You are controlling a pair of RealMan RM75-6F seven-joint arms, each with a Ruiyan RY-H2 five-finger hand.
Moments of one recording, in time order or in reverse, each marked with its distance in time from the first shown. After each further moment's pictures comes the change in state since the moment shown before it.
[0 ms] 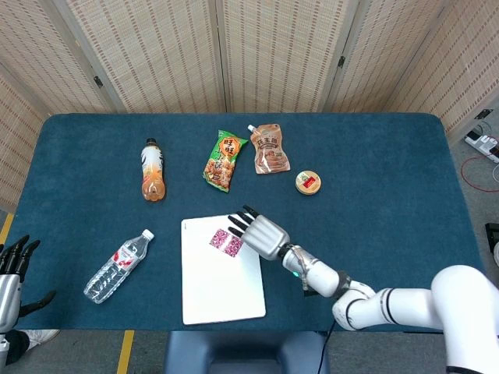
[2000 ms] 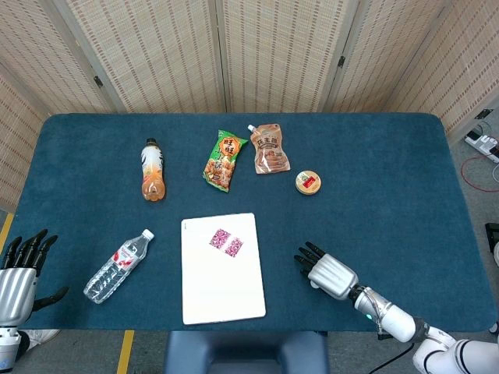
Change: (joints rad) left arm -0.042 0.019 0.007 -0.053 0.027 -0.030 0.043; right arm -0.428 0.071 -0.203 0.171 -0.566 0.203 0.333
